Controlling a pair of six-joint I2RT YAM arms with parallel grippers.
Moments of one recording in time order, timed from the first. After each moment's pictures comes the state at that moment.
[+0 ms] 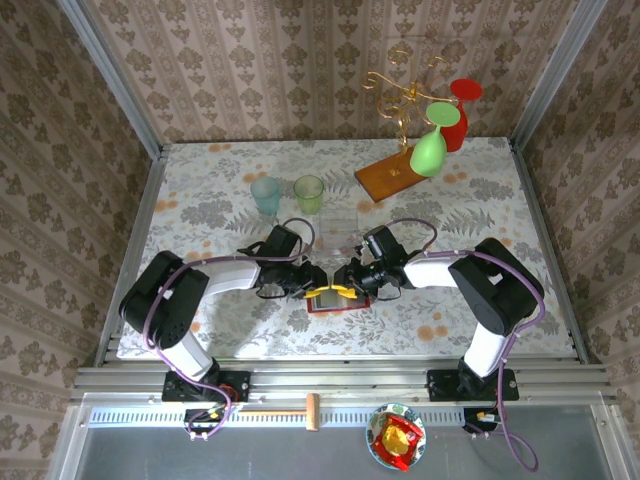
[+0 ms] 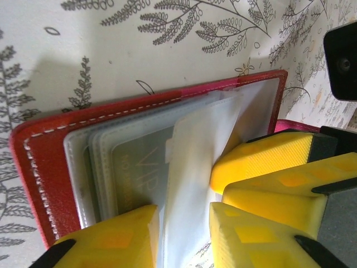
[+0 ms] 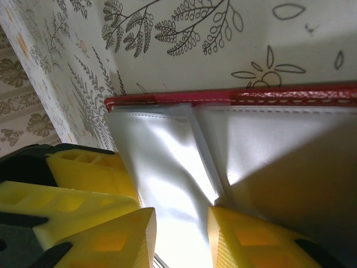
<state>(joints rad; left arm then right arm) -0.66 1.64 0.74 -0.12 0.60 -0.91 0.57 1.75 0.75 0.08 -0.64 1.05</state>
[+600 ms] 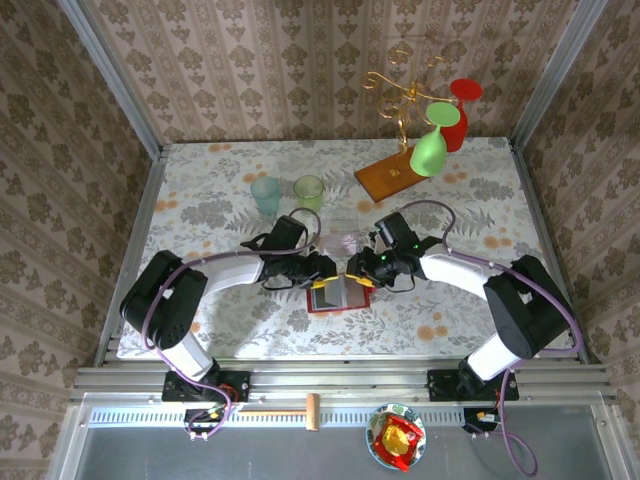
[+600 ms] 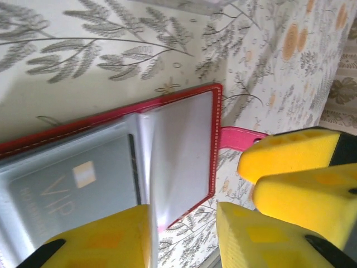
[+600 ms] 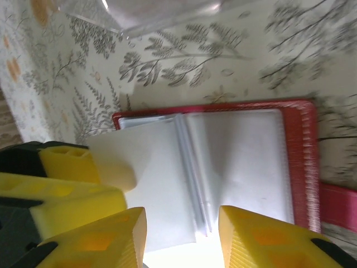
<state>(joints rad) -0.69 1.64 0.84 -0.12 0.61 -0.91 0.51 1.55 0.84 -0.31 -0.45 0.85</state>
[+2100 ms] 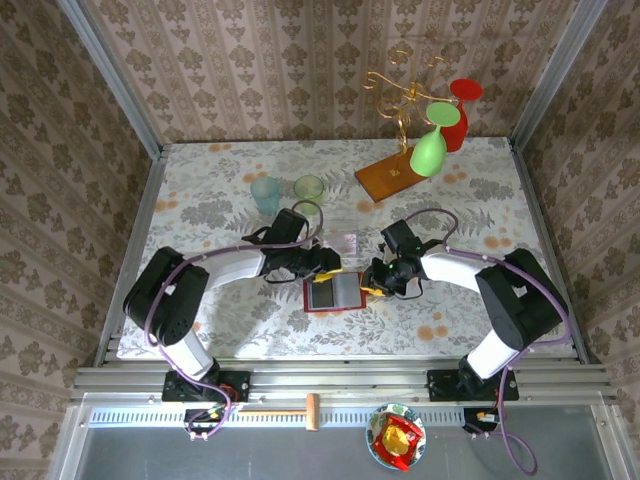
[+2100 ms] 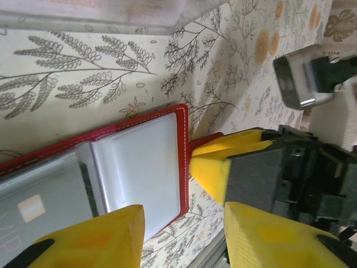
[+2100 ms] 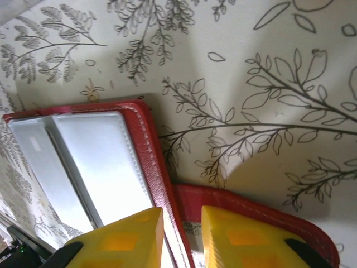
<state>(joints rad) -0.67 1.66 0.88 -0.12 0.66 -0.88 0.47 1.60 0.78 -0.36 -0.43 0.79</state>
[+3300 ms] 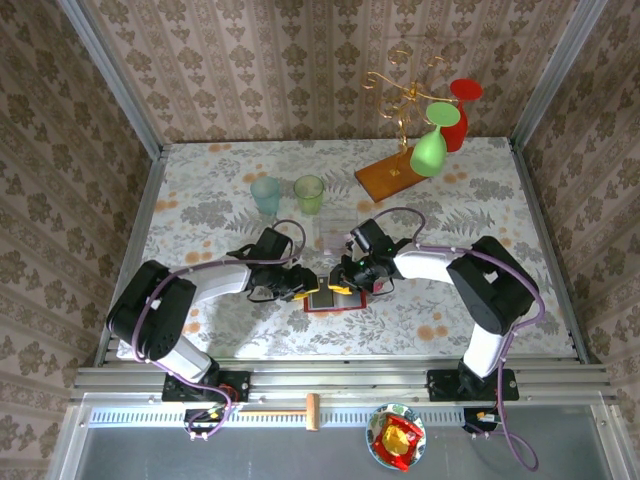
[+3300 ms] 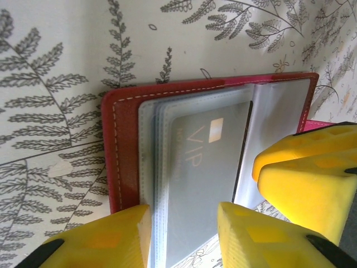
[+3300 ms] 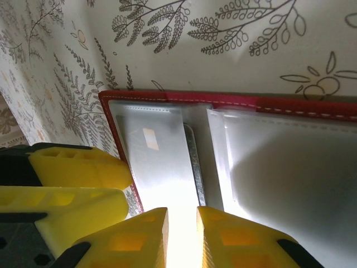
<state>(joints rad) -0.62 1.56 0.69 -0.21 0.53 -0.83 0.62 1.78 0.91 -0.17 -0.56 0.95</state>
